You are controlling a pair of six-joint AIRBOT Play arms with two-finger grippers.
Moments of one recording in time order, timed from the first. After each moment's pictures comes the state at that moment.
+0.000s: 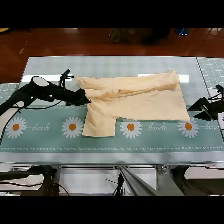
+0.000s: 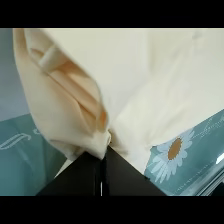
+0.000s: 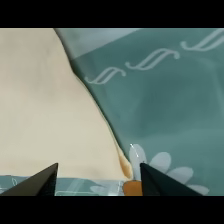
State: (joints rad) left arm -0.09 -1.50 0.99 0.67 -1.02 -1.24; right arm -0.67 -1.56 1.10 -1.10 1.37 1.27
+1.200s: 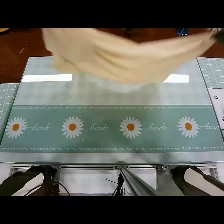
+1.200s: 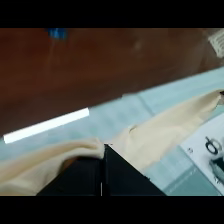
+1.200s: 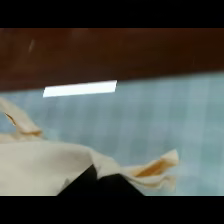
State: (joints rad) left arm -0.02 -1.09 1.70 0.67 -1.04 -1.21; right arm -0.45 -1.17 1.58 -0.64 1.19 1.12
